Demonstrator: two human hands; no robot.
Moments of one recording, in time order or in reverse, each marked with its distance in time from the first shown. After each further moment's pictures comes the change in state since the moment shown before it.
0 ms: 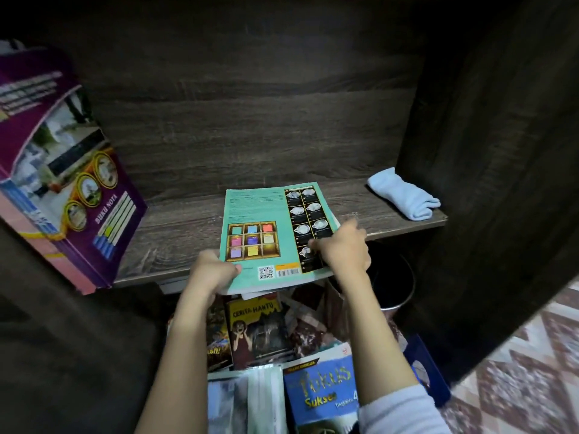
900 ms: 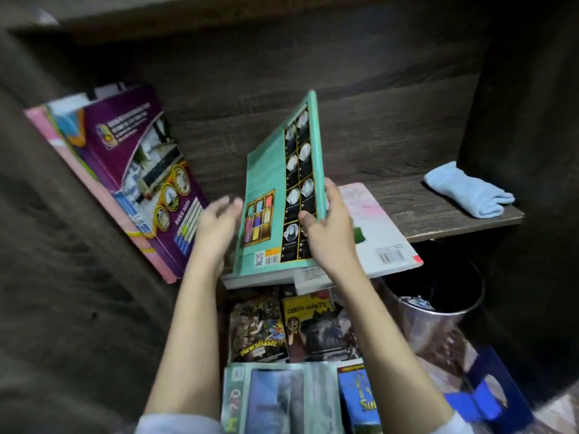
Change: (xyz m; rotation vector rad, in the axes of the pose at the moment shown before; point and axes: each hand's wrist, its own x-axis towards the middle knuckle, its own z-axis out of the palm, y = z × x) left_hand -0.018 0.031 -0.074 -0.263 0.233 0.286; right_hand -0.075 -0.064 0.012 0.724 -0.223 -0.527
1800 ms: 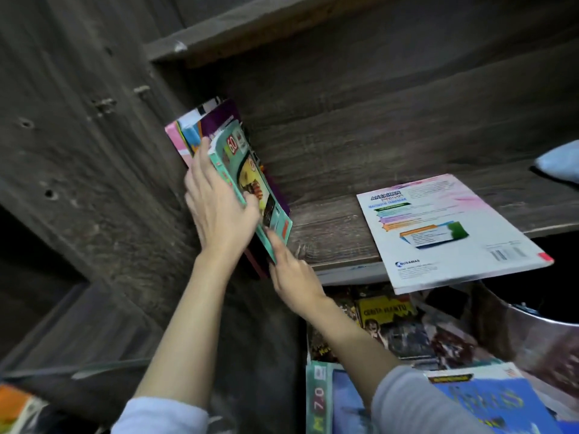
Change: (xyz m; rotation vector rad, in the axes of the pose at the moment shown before) left_hand 0.010 0.018 -0.113 0.720 0.518 0.731; right_hand -0.044 0.033 0.176 -0.526 -0.442 -0.386
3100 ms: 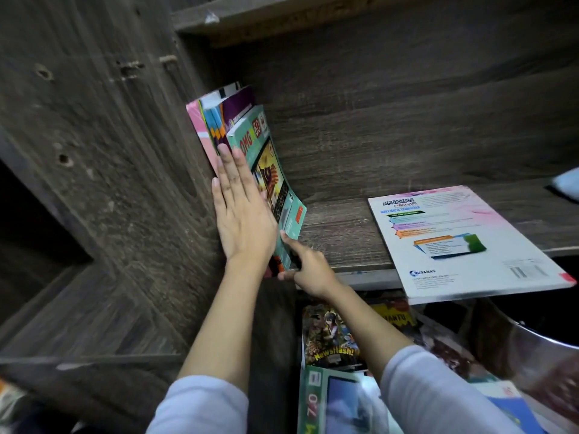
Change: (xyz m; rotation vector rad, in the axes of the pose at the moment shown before) left_hand -0.019 -0.036 0.051 0.546 0.157 0.113; right_hand 0.036 0.047 0.020 0.303 -0.210 0.235
